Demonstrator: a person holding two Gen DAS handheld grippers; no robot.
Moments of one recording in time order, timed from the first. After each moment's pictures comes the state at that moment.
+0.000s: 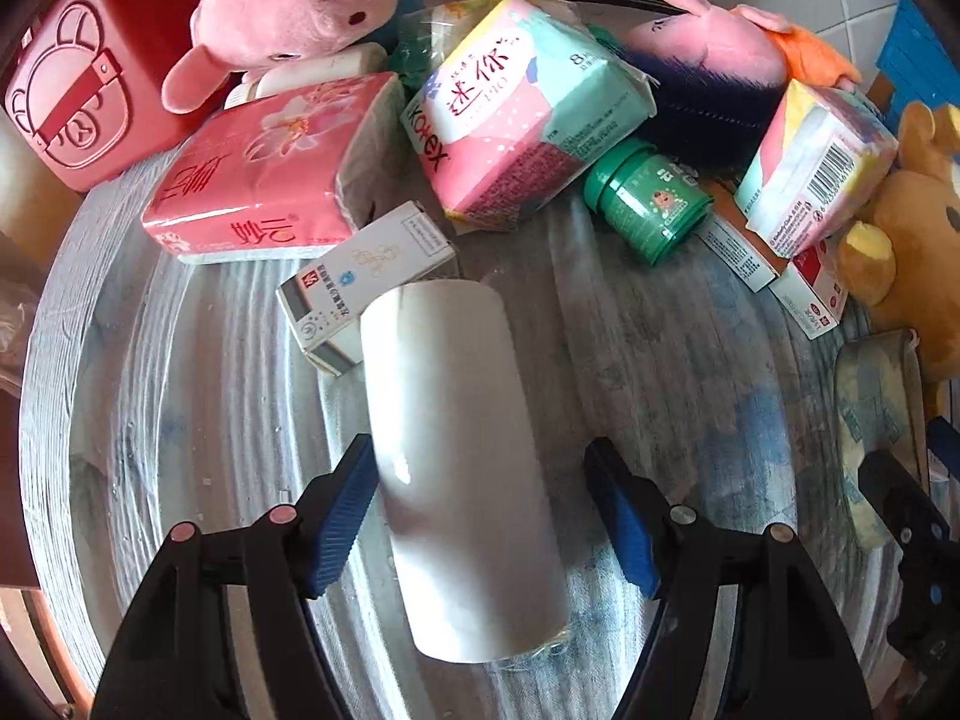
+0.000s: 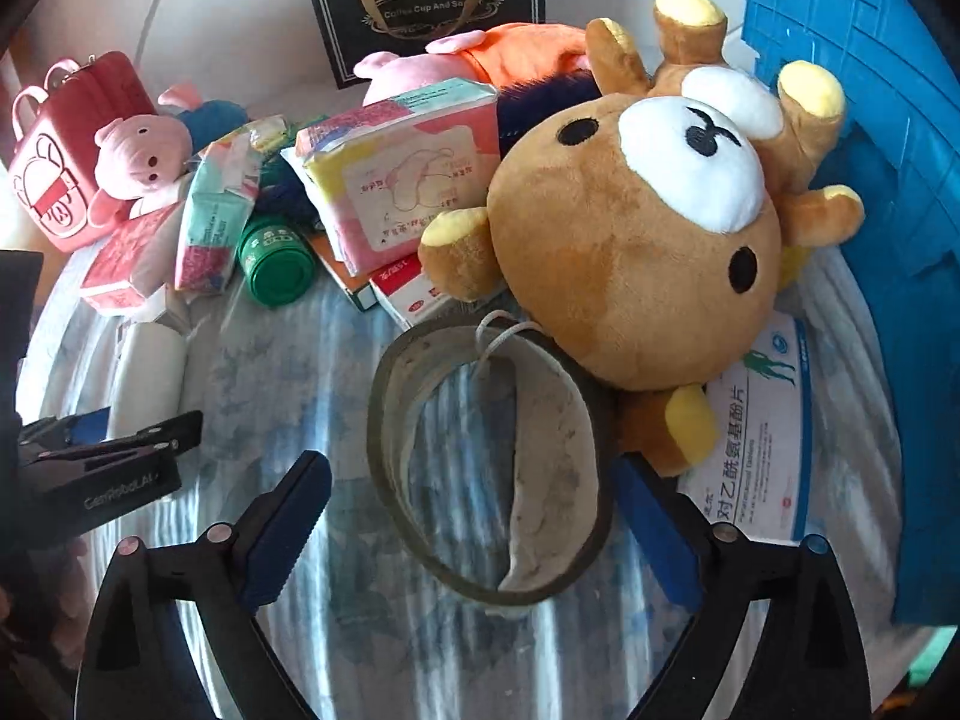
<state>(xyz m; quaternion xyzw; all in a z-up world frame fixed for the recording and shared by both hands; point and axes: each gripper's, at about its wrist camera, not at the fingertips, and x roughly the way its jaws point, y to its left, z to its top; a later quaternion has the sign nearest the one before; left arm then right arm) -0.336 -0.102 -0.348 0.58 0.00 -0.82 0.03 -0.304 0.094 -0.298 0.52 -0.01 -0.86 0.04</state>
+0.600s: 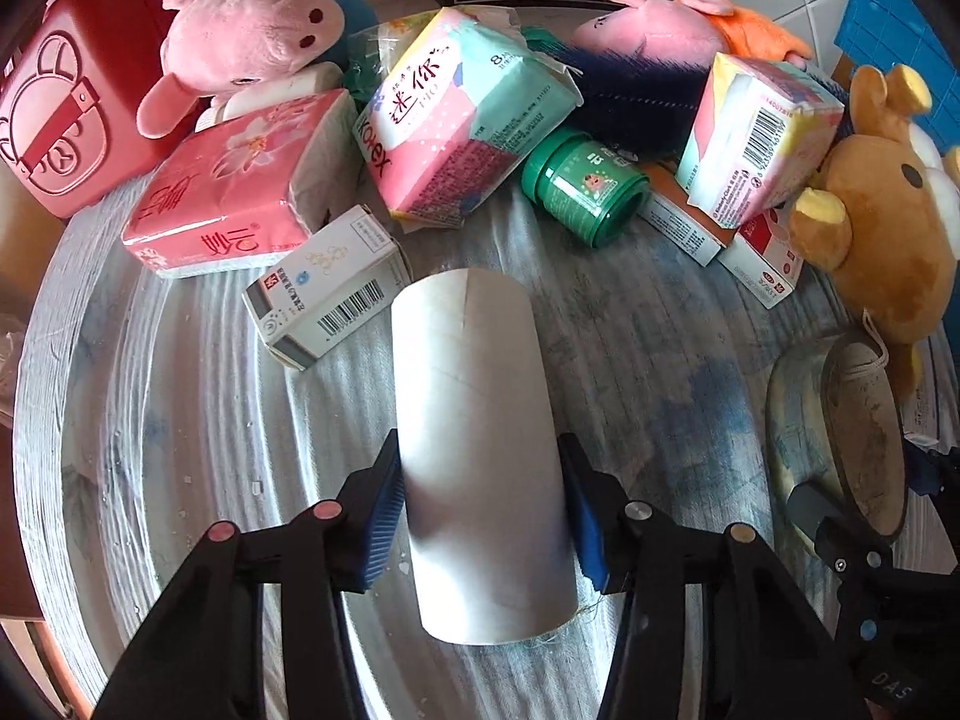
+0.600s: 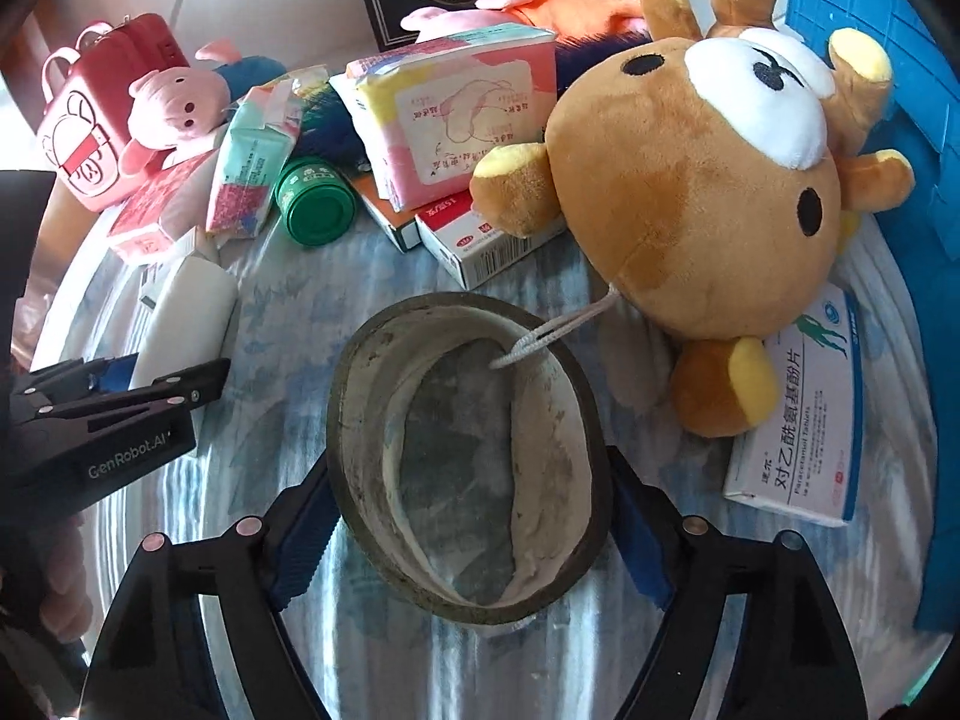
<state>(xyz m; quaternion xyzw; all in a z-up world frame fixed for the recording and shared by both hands) -0.311 -0.080 -0.347 0.56 -0.02 -0.83 0.00 -0.288 0.090 -0.313 0.54 -0.01 -0.84 0.09</state>
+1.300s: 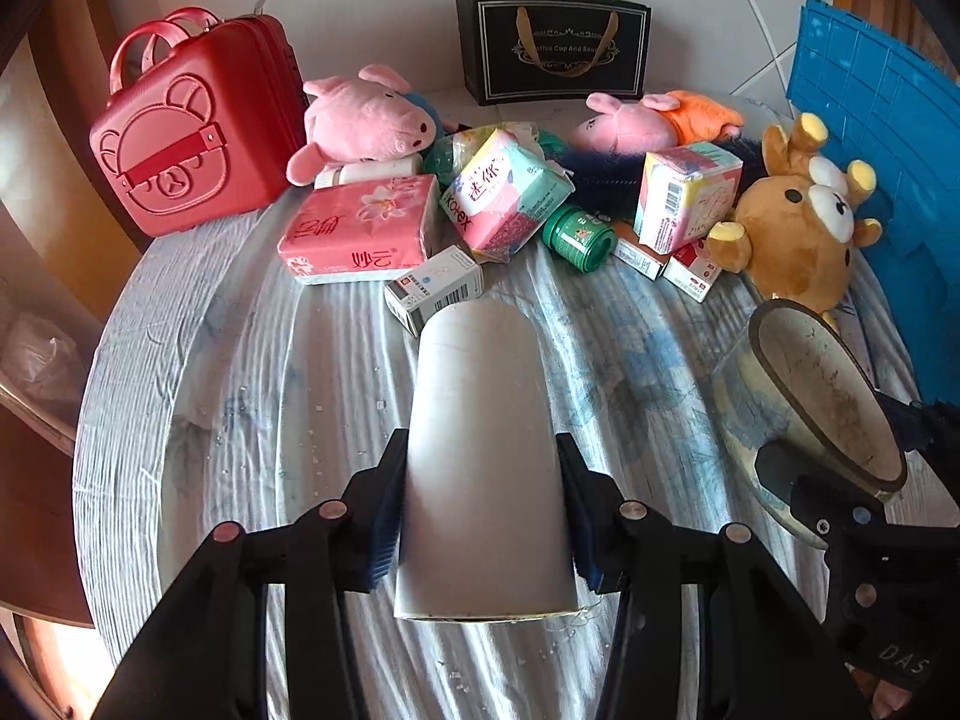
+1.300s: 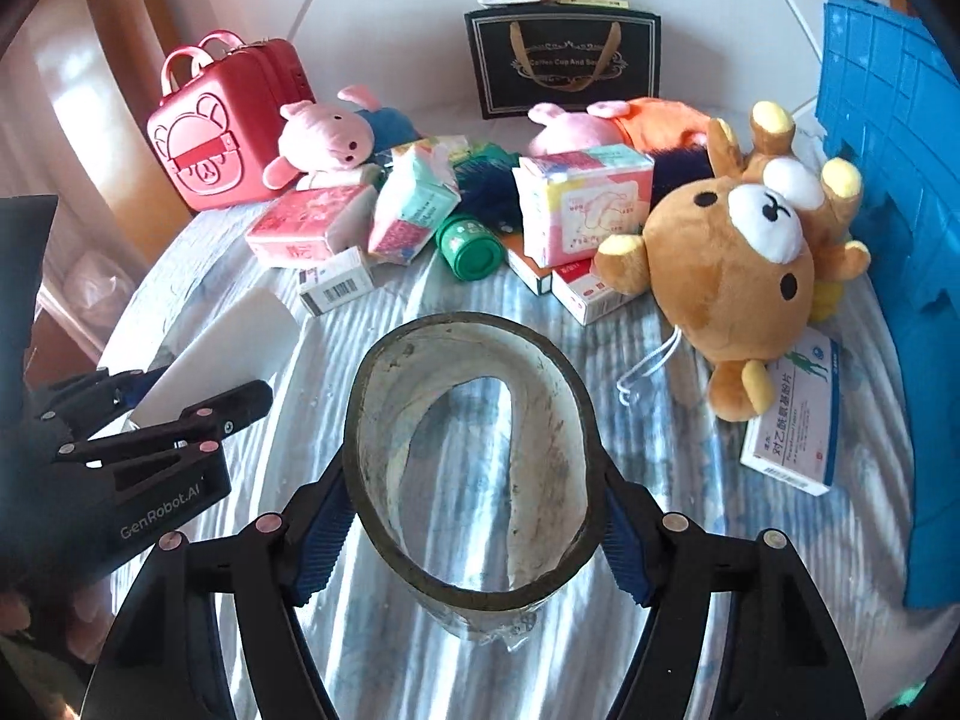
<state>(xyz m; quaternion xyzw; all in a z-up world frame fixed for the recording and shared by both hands) -0.238 -0.110 -0.270 0.48 -0.03 -0.88 0.01 -0.218 0.041 -0.233 0.46 0.00 -0.87 0.15</state>
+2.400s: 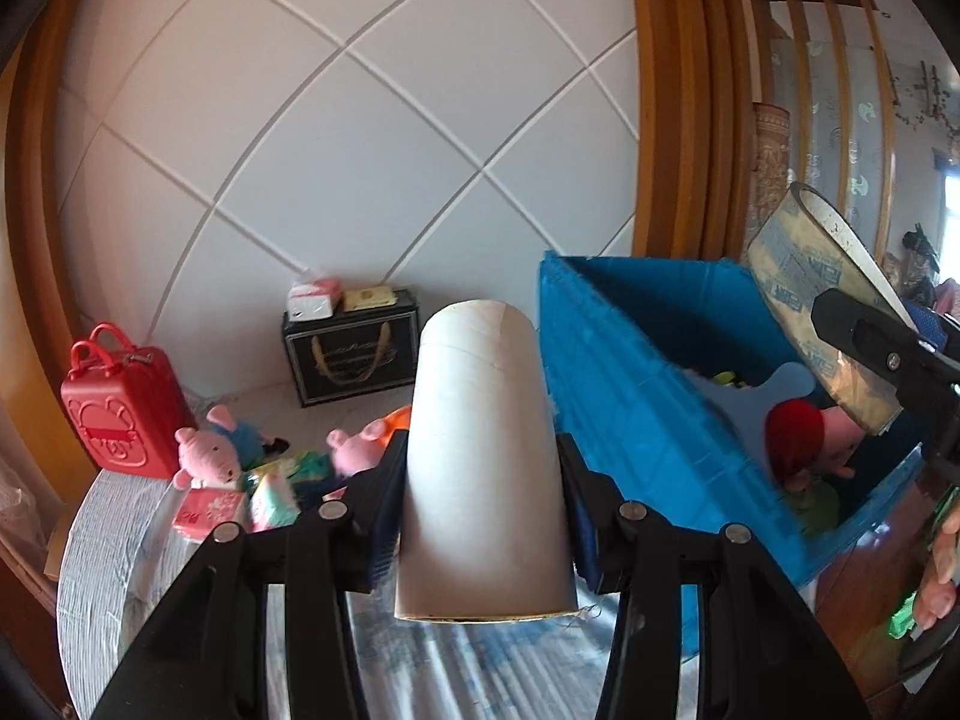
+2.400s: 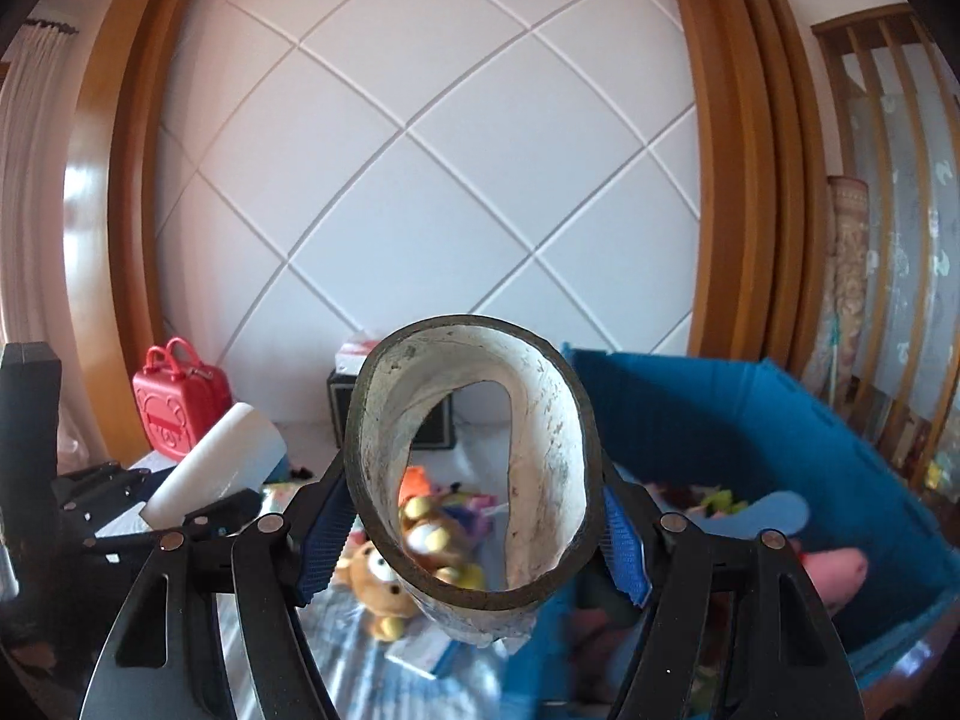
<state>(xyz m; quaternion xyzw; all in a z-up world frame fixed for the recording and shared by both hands) -0.141 0.163 0.002 0.24 -0.02 -0.97 -0.11 -0.097 0.328 0.061 0.15 0.03 -0.99 0.06</state>
